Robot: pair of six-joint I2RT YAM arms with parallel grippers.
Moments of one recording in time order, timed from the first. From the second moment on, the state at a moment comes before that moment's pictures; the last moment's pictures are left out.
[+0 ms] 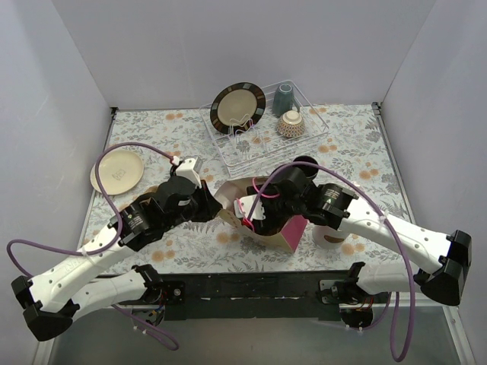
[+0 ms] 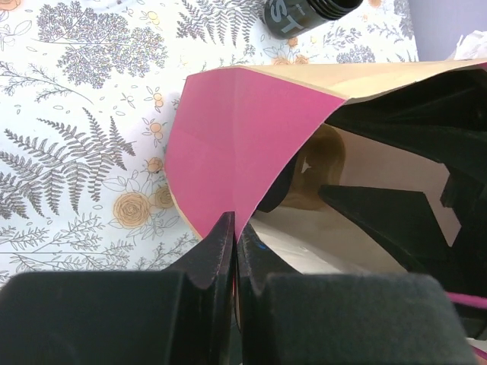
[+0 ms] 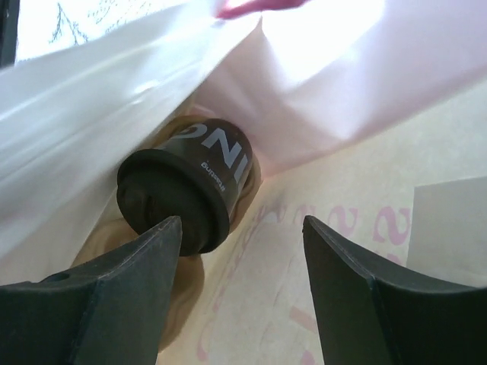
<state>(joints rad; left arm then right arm) -0.89 0.87 0.97 -0.67 -0.19 -0.76 1.04 1.20 1.13 -0.63 -0.20 -0.85</state>
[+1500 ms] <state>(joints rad) -0.89 0.88 1.06 -0.85 -0.30 -0.75 1.10 1.45 1.42 -0.96 0.31 -1.05</state>
